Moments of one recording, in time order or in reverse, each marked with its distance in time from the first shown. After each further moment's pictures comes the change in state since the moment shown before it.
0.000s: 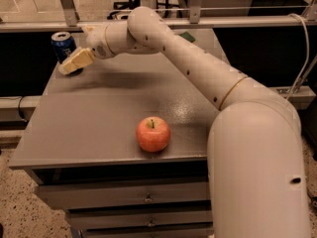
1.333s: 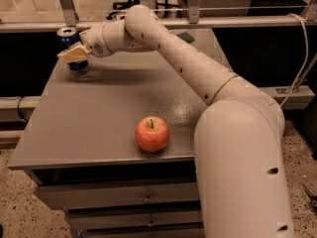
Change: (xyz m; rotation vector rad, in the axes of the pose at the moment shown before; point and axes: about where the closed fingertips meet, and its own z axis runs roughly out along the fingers) arm -0.002 -0.002 0.020 -0.048 -0.007 0.051
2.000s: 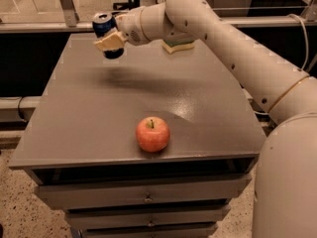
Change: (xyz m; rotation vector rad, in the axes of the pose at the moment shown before) arm -0.009 -0.019 -0.133 0.191 0.069 -0.073
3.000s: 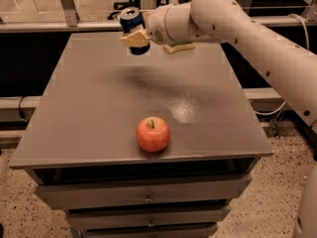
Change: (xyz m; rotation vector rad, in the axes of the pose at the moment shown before) arm 0.022 -0.029 -0.068 0.179 0.063 0.015
